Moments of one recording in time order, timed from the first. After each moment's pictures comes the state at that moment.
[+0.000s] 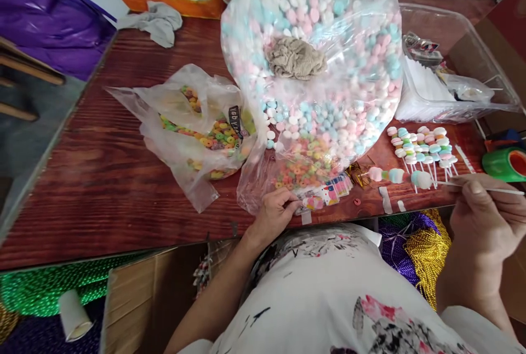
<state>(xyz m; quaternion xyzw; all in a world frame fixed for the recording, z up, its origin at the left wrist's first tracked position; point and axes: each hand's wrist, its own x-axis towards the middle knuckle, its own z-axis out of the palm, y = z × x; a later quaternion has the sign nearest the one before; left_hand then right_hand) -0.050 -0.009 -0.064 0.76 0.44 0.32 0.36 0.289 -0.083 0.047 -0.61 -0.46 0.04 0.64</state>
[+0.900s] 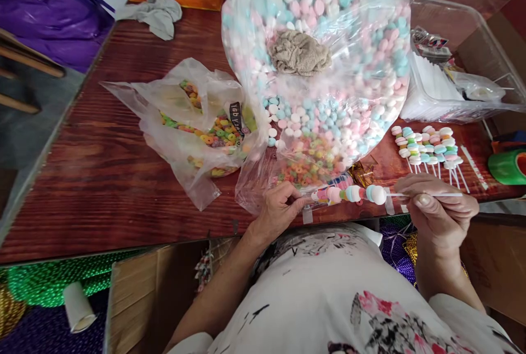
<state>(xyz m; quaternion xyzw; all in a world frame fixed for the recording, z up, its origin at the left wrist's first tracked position) -0.041 -0.005 -0.058 0.75 0.44 0.37 0.32 0.246 -0.061 0.035 -0.50 -0.55 0.21 0.64</state>
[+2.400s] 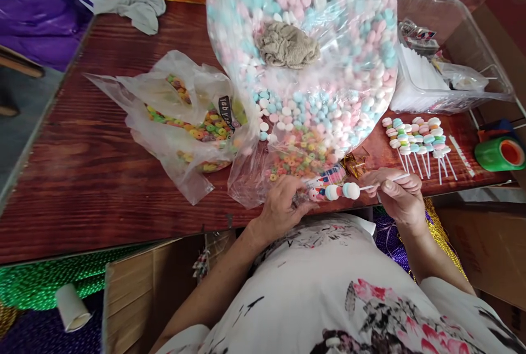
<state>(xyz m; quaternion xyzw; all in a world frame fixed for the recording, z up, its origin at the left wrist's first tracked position) -0.024 -0.016 -0.040 0.83 0.33 0.38 0.22 0.243 -0.060 0.006 -0.40 -0.50 0.46 0.61</state>
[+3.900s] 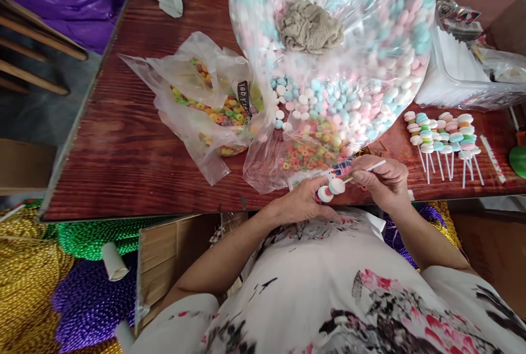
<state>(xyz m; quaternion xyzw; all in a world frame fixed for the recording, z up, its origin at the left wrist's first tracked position) -0.007 -0.013 -0.014 0.66 0.33 0.15 0.66 0.202 -0.033 0.013 -0.40 -0.59 0.44 0.54</state>
